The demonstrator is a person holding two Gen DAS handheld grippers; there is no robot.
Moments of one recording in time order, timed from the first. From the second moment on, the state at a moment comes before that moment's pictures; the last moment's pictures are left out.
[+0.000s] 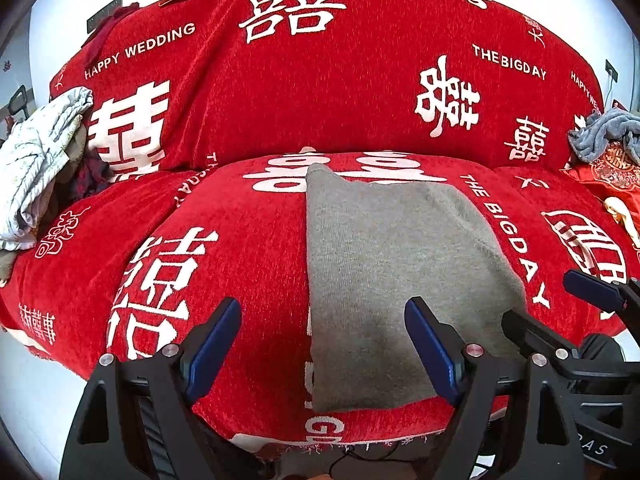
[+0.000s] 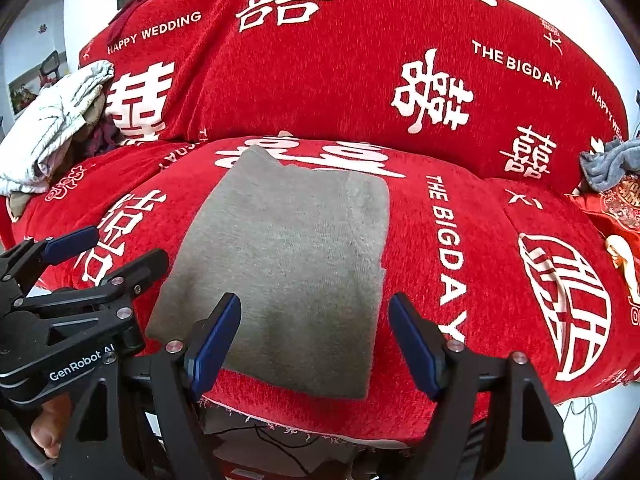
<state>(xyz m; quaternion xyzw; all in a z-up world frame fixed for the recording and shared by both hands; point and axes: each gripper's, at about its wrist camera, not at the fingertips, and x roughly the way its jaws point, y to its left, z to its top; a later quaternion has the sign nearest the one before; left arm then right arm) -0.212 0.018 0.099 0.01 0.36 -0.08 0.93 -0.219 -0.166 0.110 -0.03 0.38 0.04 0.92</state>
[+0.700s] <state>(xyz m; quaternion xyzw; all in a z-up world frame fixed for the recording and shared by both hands) -0.213 0.020 0.098 0.01 0.37 -0.07 0.93 -0.220 -0.166 0.112 -0.04 0.38 0.04 0.92</state>
